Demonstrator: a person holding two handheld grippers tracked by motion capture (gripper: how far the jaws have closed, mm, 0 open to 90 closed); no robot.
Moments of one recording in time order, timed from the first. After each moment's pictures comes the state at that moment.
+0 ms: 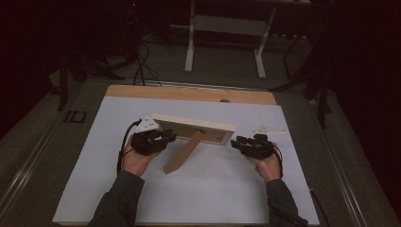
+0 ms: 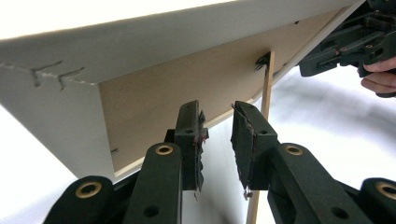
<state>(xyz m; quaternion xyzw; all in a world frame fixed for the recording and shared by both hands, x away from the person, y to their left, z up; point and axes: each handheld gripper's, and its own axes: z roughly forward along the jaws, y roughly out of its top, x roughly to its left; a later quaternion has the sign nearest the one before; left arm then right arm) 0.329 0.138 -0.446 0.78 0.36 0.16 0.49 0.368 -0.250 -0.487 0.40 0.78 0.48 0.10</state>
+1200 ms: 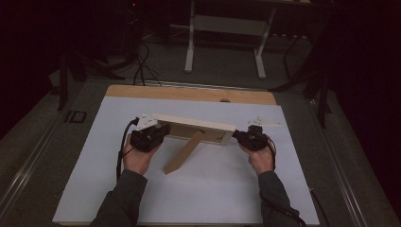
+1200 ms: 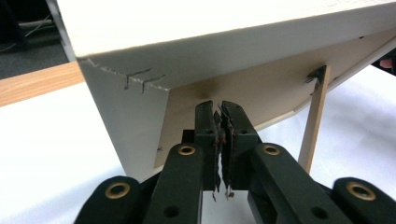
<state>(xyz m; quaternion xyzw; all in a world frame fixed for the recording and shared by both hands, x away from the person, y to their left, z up) 0.334 0.138 -0.445 0.75 0.42 0.21 0.47 0.384 -0.227 -0.473 0.41 0.76 0.49 0.13</state>
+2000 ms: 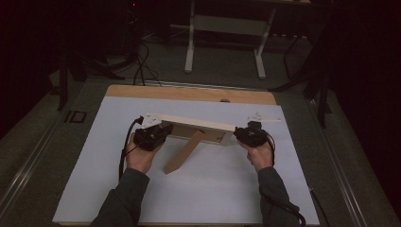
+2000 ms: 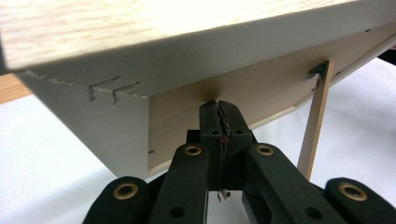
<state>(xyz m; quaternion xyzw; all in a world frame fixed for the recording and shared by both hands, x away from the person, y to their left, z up) 0.339 0.130 -0.445 0.76 0.41 0.20 0.46 0.391 -0.223 -0.461 0.40 0.76 0.51 0.11</state>
